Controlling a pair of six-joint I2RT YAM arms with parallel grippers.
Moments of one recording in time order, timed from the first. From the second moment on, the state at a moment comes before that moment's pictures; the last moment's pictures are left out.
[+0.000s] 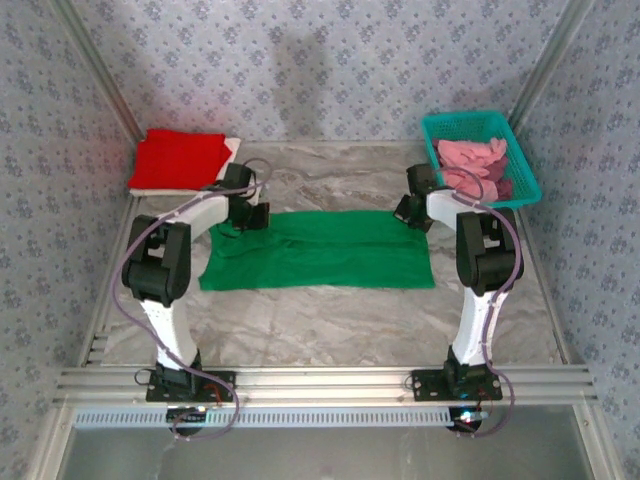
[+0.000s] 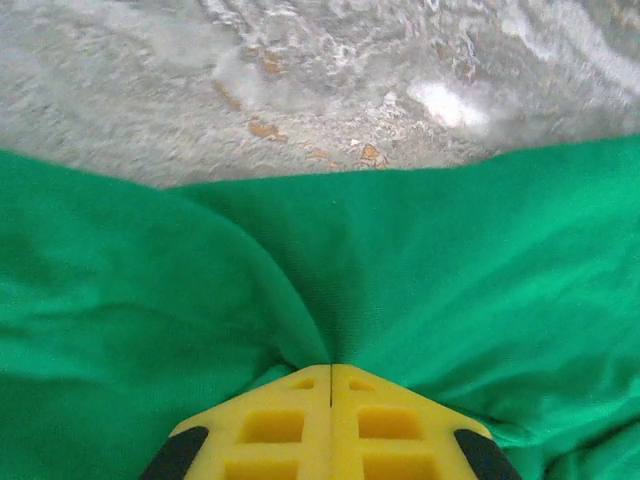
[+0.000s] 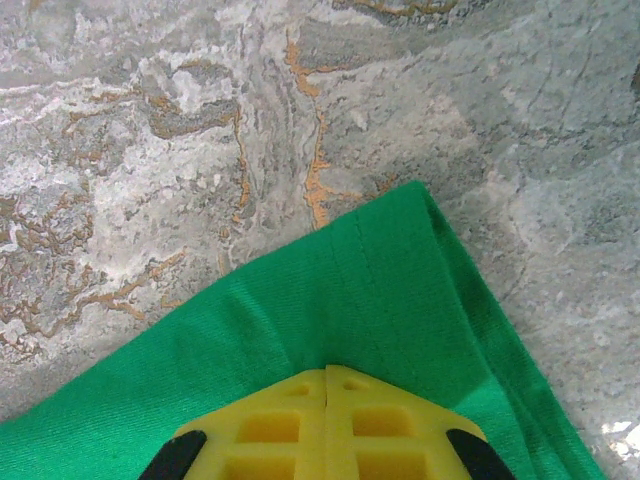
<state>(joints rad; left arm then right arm) -0.28 1.90 1.31 -0.52 0.21 -0.26 0.15 1.99 1.31 -0.44 0.05 0.67</state>
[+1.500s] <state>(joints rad) -0.27 1.91 1.28 -0.55 0.05 -0.29 0.13 2.00 1.32 -0.43 0.03 0.67</state>
